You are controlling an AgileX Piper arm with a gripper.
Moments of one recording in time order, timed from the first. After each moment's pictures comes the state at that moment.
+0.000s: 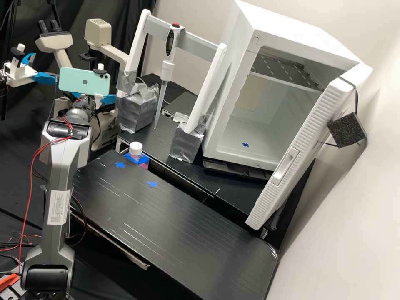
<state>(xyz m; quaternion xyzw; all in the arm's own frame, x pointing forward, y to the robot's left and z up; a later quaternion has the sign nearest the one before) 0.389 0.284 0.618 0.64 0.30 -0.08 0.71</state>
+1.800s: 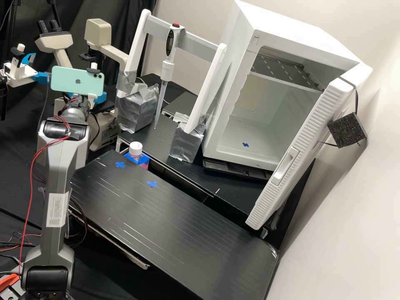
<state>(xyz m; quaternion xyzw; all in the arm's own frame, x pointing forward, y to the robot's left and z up) 0.362 0.291 0.629 0.63 0.34 -0.10 0.69</state>
